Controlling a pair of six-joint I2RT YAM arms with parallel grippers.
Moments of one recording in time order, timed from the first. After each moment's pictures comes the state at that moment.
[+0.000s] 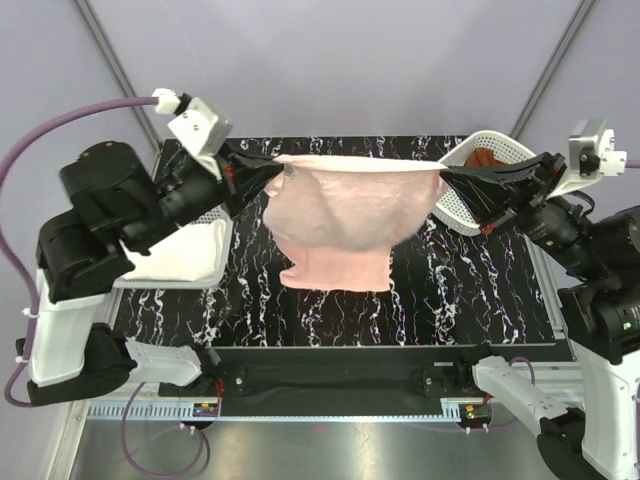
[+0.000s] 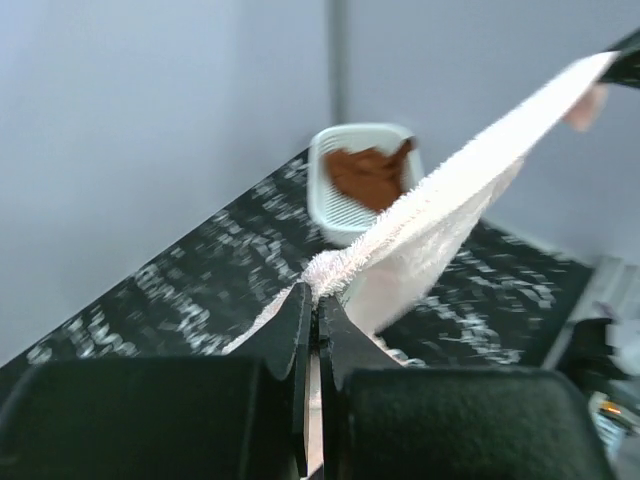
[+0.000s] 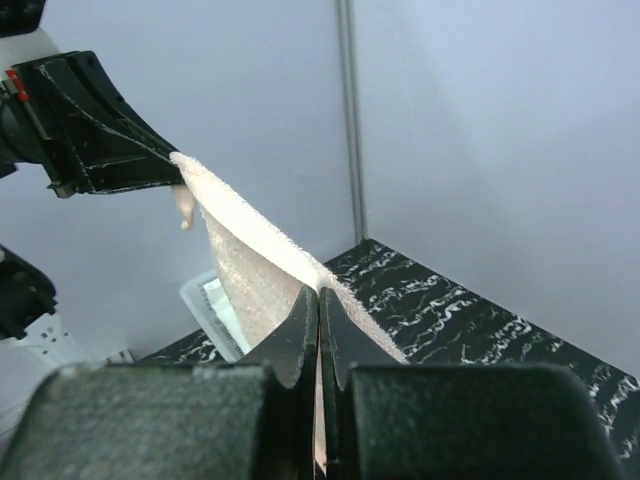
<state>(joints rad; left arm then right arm) -0.97 1.27 2.17 -0.93 -0.13 0.03 0.31 0.88 1.64 -0.43 -0.51 0.28</state>
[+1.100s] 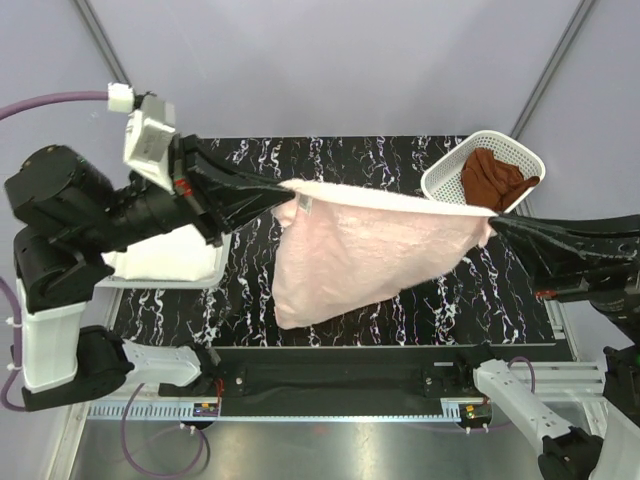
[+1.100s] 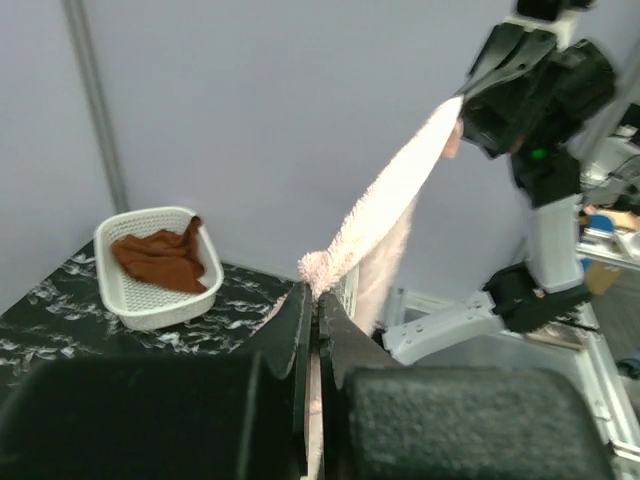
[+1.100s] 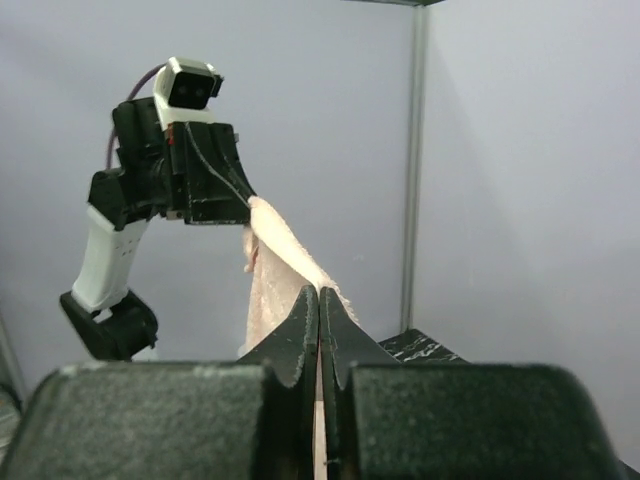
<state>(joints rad) -0.97 1.20 2.20 -0.79 0.34 -0.22 0.31 0.72 1.72 -0.33 -0.63 0.46</state>
